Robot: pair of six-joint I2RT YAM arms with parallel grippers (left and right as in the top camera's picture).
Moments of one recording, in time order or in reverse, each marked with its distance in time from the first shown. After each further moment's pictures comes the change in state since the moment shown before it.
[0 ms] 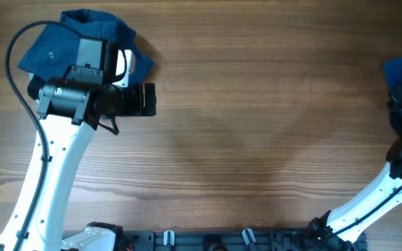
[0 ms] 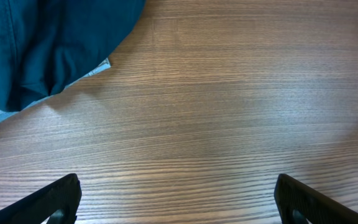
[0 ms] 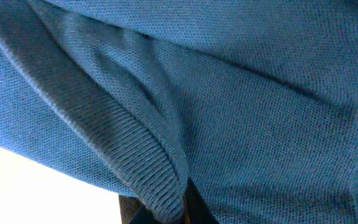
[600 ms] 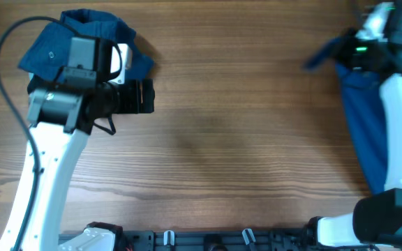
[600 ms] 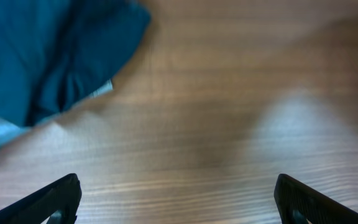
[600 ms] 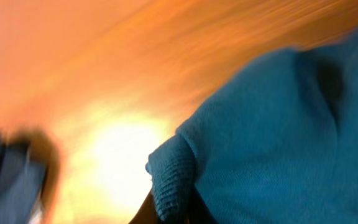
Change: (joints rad) left arm 0.000 -0.043 0.058 -0.001 0.000 0.003; right arm 0.530 -0.568 0.000 -0.321 -0.421 -0.005
